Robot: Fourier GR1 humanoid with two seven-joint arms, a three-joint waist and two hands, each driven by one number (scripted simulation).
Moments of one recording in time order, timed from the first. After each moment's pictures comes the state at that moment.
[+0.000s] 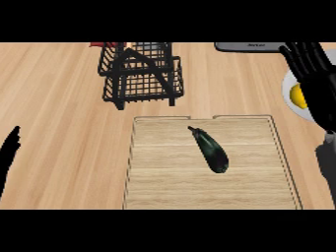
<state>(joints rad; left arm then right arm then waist) 0.09 0.58 -0.11 -1.36 0.11 0.26 0.05 -0.40 -0.35 0.00 -1.66 -0.23 0.02 0.15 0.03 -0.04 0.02</state>
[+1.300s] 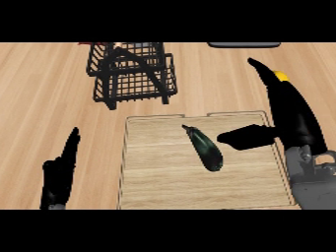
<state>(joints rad) 0.07 0.25 -0.22 -1.39 0.11 0.33 -0.01 -0.48 -0.38 0.34 -1.83 0.43 -0.06 0.97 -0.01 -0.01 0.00</state>
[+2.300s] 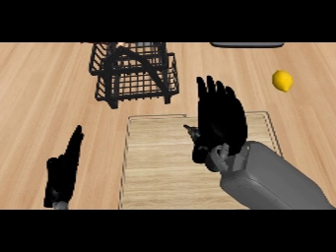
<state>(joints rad) 0.06 0.23 -0.22 -1.40 0.09 0.33 0.01 -0.70 -0.26 0.65 -1.60 0.63 0.22 1.20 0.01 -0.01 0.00</state>
